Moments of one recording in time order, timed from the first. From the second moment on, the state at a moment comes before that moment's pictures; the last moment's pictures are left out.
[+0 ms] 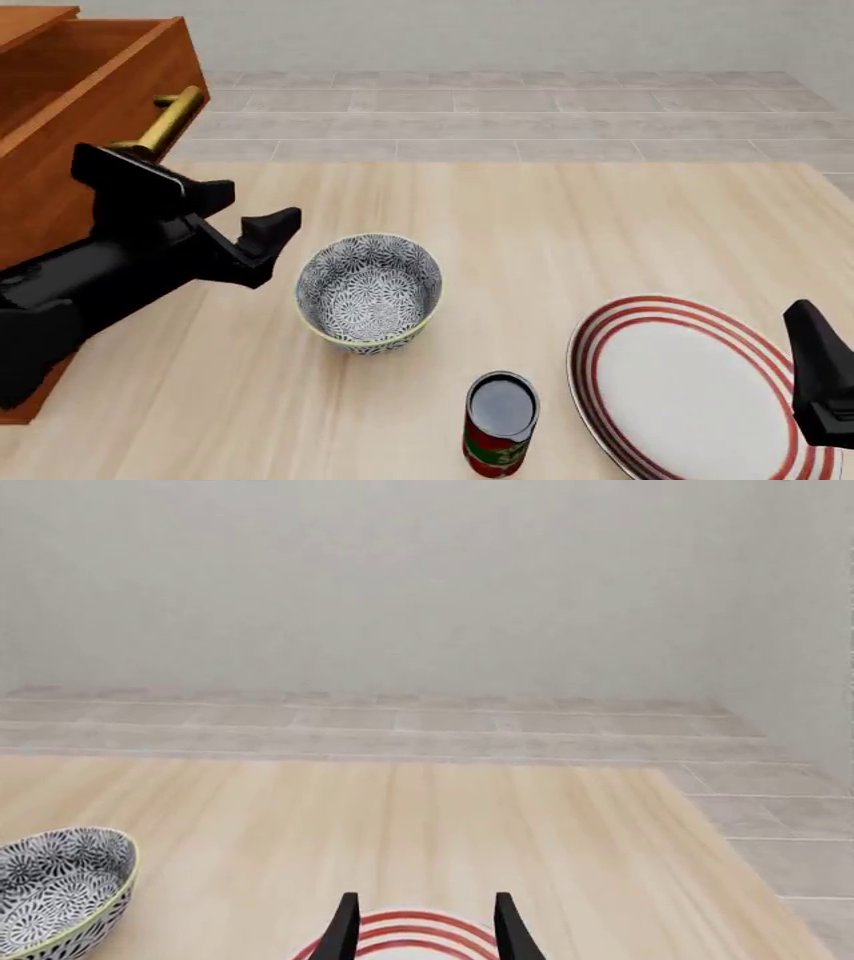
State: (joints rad) left arm -0.44 1.09 -0.48 -0.27 0.08; right arm -0.01 0.00 -0.01 -0.01 -0.03
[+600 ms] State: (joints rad) left arm -0.41 1.39 -0.50 -0.46 0.03; right arm -0.01 0.00 -0.01 -0.01 -0.02
